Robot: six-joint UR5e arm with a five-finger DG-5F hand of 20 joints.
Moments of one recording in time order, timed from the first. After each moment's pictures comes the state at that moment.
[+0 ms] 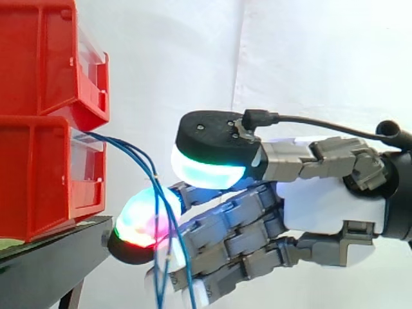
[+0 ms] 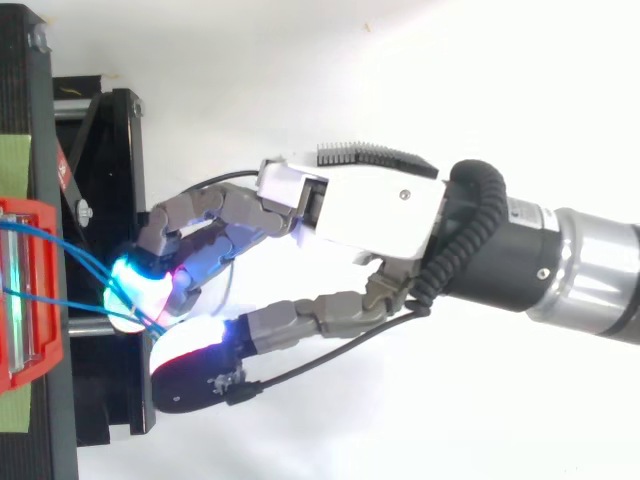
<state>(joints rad) 0.20 -2.35 -1.19 -2.65 -1.14 -0.27</state>
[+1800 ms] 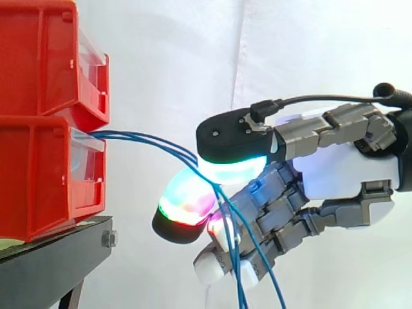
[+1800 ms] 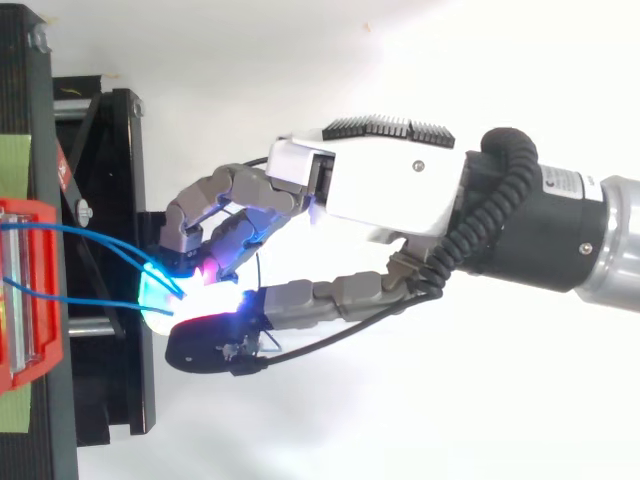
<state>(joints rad) 0.17 -2.29 -1.12 -2.96 -1.19 -0.25</state>
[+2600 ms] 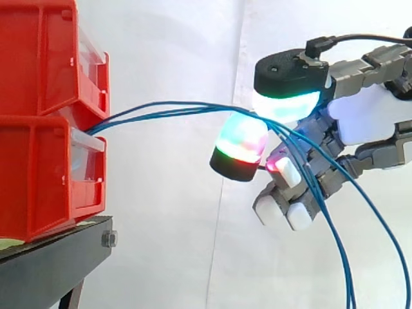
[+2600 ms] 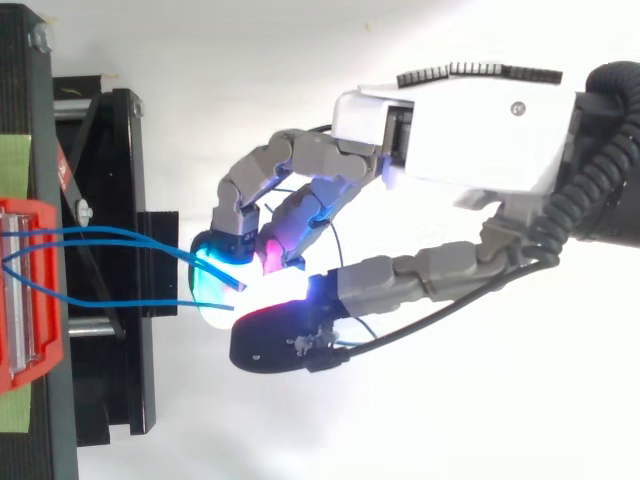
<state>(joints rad) 0.14 -2.19 -1.12 -3.15 -1.28 -0.25</state>
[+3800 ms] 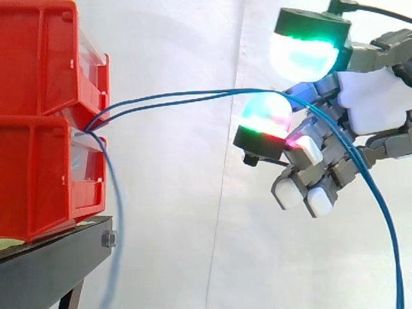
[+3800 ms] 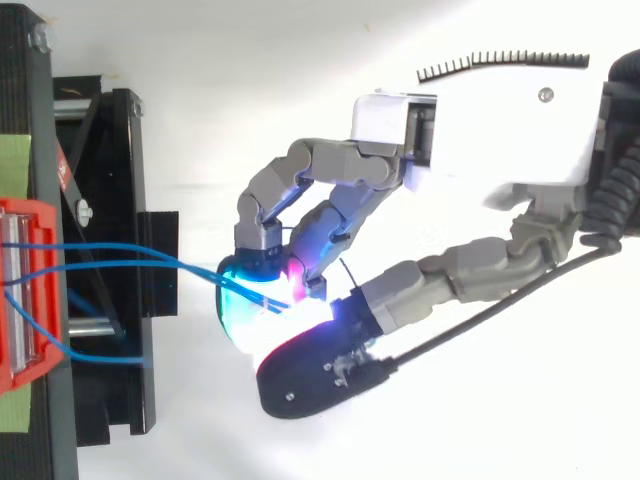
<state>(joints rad) 0.12 -2.17 -1.12 -3.19 -1.35 -0.17</state>
